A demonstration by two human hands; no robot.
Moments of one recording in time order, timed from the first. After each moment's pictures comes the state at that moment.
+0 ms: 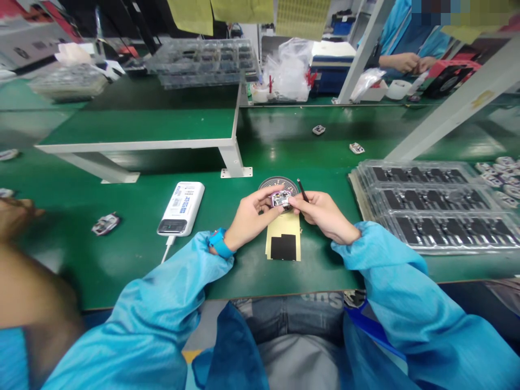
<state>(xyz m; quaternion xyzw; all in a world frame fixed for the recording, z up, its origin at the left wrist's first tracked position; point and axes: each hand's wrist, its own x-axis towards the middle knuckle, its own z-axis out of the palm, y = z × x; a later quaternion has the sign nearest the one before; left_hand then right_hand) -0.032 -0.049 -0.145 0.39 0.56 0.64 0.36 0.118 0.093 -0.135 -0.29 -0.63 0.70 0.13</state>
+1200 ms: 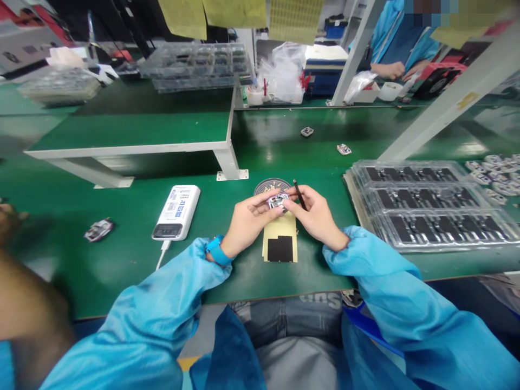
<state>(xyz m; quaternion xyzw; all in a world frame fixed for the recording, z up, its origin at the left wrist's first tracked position) -0.022 -0.048 -0.147 0.33 0.54 0.67 0.39 0.112 0.085 -0.151 -0.19 -0.67 0.64 0.31</state>
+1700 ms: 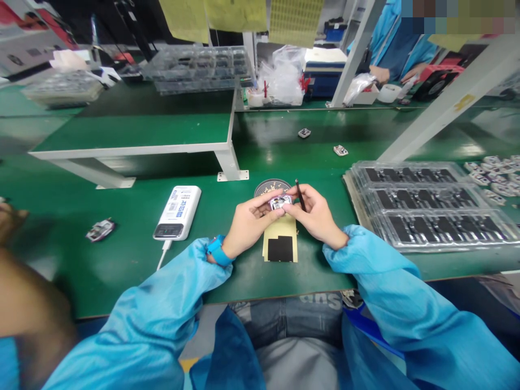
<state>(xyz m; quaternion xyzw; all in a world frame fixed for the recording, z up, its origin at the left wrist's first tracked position) -0.021 -0.049 -0.144 0.38 0.54 0.67 0.35 0.113 0.085 -0.150 -0.16 -0.68 0.64 0.31</state>
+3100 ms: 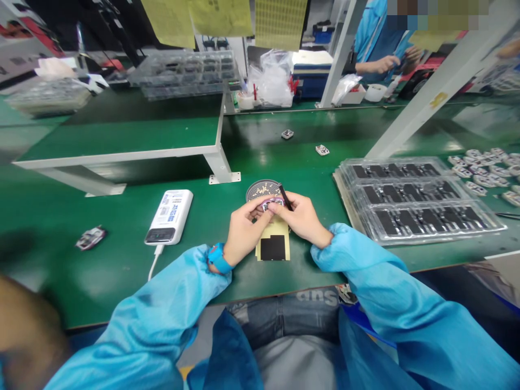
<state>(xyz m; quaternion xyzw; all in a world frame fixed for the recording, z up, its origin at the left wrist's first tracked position) -0.006 -0.048 -0.154 0.37 0.62 0.64 0.25 0.104 0.076 -0.156 -0.18 -0.69 0.64 0.30</state>
